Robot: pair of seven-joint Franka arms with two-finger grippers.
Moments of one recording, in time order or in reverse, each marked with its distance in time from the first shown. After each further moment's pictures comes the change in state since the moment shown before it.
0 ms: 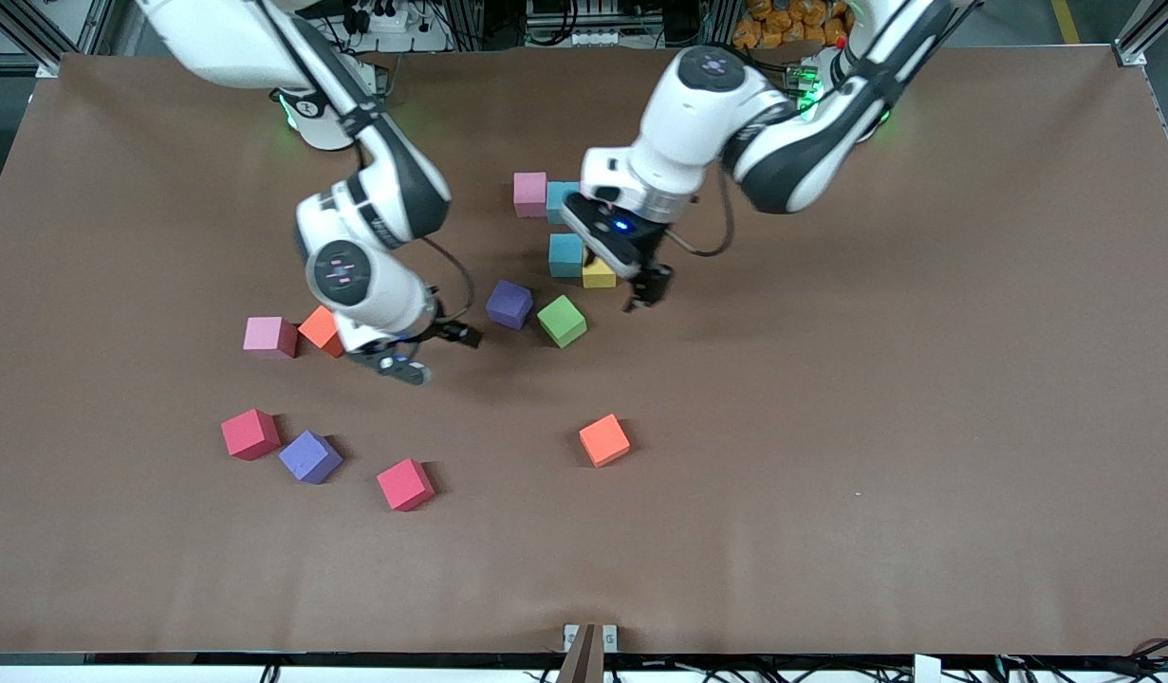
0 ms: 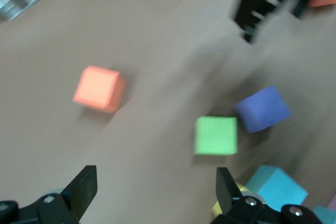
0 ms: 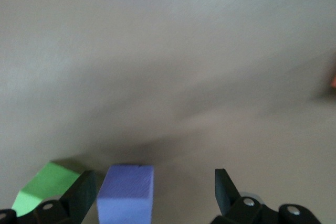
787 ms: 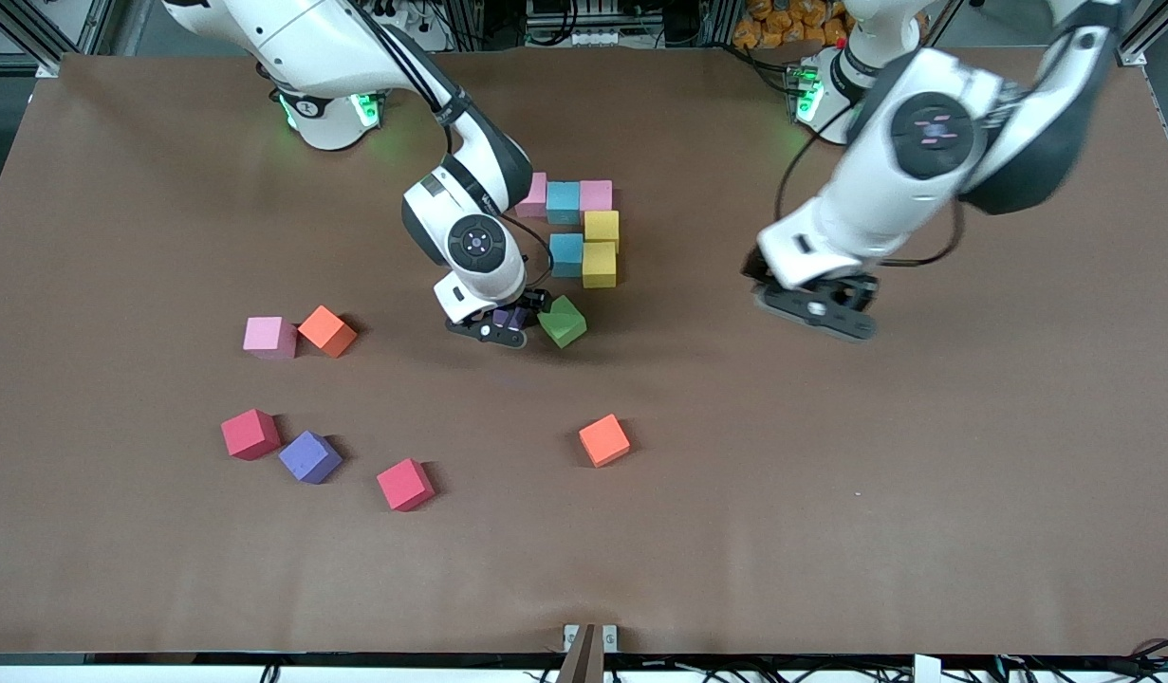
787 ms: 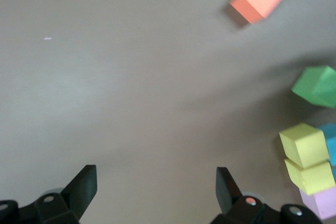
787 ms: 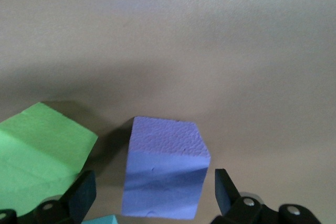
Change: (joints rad) left arm 0.383 -0.097 -0.060 0.199 -0.188 -0.597 -0.003; right arm 0.168 0.105 -0.003 0.021 -0.088 0.024 0.108
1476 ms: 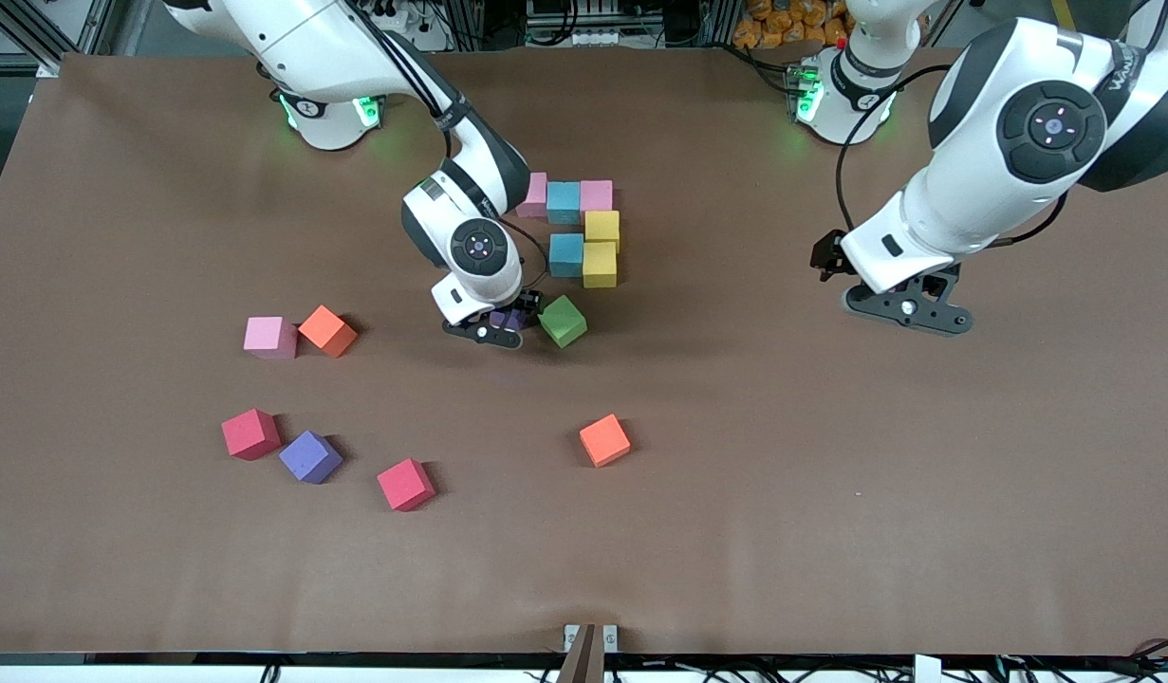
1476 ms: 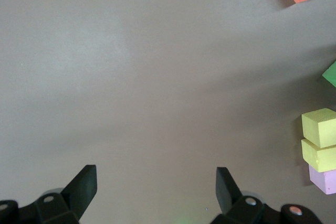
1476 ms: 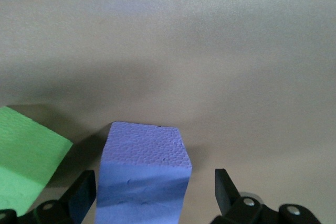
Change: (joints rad) left arm 0.065 -0.019 -0.002 0.074 -0.006 -0.202 -0.001; right arm -0.001 0.006 -0.005 -0.024 -0.032 0.005 0.008
